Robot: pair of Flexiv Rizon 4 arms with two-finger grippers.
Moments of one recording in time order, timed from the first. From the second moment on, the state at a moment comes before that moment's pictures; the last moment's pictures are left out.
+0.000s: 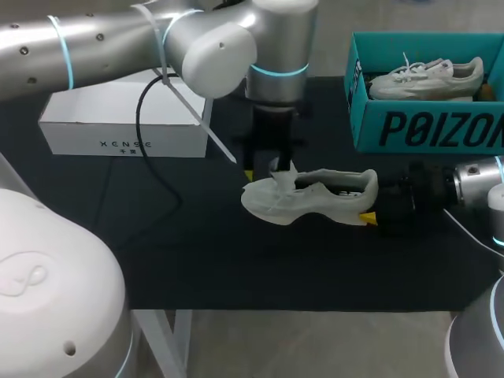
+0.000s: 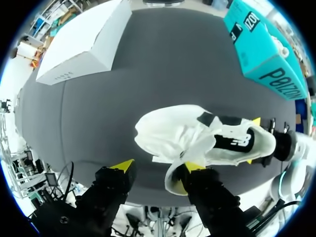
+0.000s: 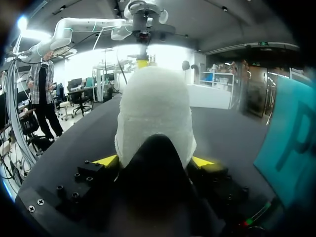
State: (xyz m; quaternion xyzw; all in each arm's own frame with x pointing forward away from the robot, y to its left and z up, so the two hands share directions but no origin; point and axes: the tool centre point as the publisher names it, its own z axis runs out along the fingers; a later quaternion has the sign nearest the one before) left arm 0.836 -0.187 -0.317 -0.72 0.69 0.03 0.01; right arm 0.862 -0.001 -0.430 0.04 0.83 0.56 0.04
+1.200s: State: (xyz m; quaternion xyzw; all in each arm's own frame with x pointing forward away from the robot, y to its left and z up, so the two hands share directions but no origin) left arm 0.873 -0.199 -0.293 -0.72 0.69 -0.03 0.00; right arm 0.862 -0.001 -0.431 0.04 0.83 0.56 0.04
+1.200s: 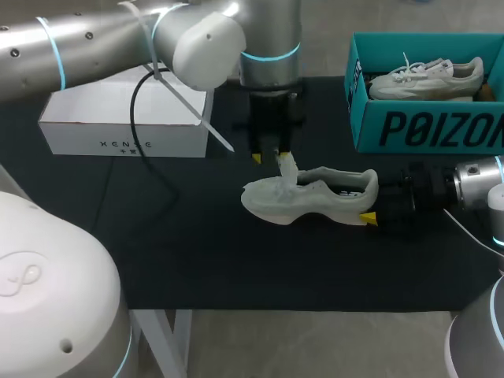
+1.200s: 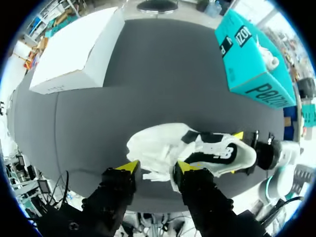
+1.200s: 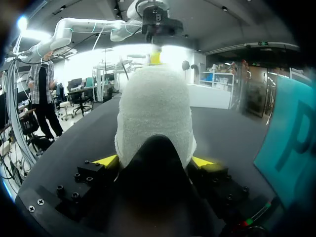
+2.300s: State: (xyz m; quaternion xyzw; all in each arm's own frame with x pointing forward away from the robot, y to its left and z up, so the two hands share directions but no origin) left arm 0.840 -0.205 -0.202 -0.29 0.96 -0.05 0.03; right arm 0.862 -0.001 -0.431 0.04 0.83 0.56 0.04
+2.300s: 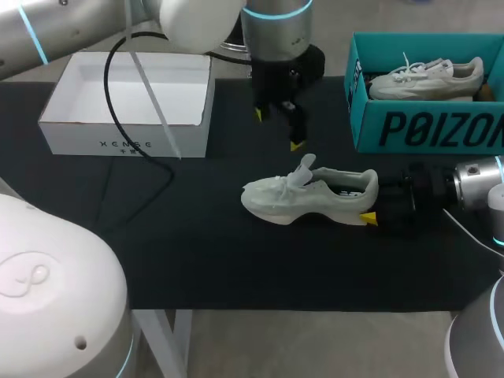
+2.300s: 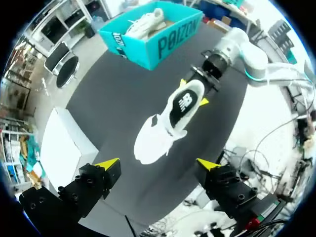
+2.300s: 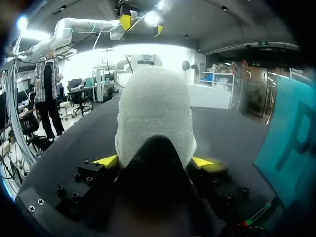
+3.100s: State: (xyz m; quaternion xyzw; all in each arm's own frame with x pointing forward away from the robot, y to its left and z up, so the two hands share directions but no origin) left arm 0.840 -0.258 -0.196 0.11 0.99 -0.02 0.01; right arm 0.862 -0.001 -0.431 0.04 0.83 0.56 0.04
